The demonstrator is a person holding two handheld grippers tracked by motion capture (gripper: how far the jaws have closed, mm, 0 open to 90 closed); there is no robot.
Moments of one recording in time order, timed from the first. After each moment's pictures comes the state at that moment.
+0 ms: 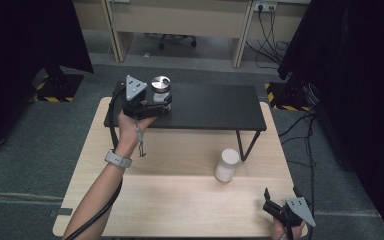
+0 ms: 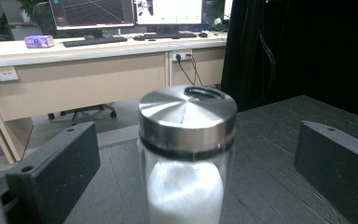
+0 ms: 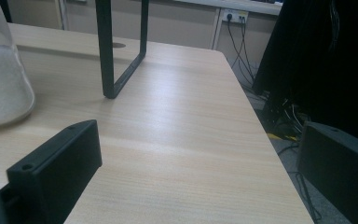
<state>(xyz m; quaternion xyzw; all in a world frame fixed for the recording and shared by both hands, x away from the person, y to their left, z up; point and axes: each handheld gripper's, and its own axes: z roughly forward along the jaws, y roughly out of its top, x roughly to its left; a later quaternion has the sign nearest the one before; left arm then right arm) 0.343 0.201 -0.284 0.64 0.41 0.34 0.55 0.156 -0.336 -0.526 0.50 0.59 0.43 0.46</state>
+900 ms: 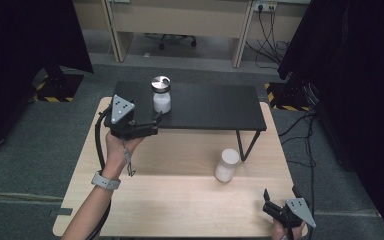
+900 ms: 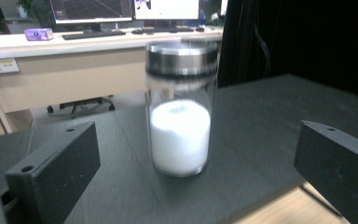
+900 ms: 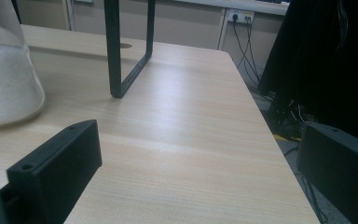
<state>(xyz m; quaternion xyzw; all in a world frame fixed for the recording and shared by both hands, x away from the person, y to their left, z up) 0.296 0.226 -0.304 0.65 0.40 0.34 0.55 0.154 -0.340 -0.526 0.50 0.60 0.43 0.45</state>
